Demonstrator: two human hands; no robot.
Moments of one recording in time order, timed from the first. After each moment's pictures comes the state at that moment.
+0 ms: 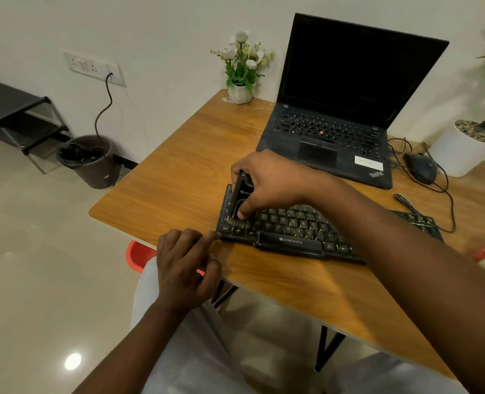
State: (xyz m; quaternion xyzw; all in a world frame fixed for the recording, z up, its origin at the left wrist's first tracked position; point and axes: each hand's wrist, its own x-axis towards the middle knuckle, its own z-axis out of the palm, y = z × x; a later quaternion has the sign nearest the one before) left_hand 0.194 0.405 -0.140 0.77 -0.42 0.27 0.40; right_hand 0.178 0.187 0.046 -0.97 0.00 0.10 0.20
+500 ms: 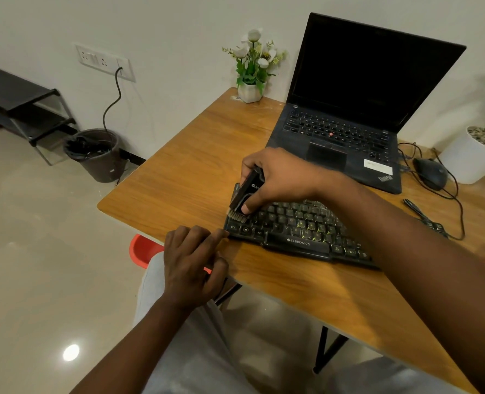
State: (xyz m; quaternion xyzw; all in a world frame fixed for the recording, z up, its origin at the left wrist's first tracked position) left_hand 0.196 0.406 -0.144 0.77 -0.42 0.27 0.40; right_hand 0.188 0.178 0.037 -0.96 0.03 0.10 0.27
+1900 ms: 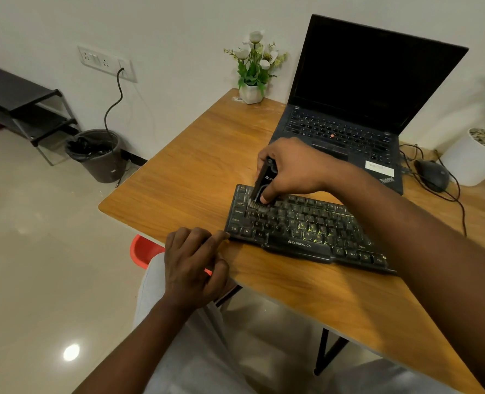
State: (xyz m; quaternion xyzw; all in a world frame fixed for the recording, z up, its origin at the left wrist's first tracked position) left_hand 0.196 0.406 -0.145 0.77 -0.42 0.27 0.41; right_hand 0.192 0.161 0.048 -0.97 0.06 0.09 0.20
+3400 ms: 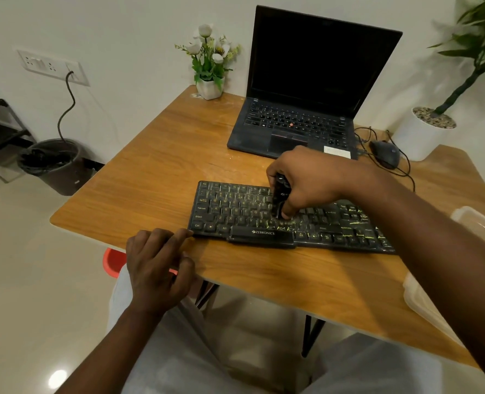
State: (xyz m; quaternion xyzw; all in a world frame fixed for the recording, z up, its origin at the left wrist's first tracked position) left_hand 0.194 0.405 -0.142 0.77 -0.42 0.28 0.40; right_hand 0.111 0.119 0.060 -0.98 0.08 0.15 0.09
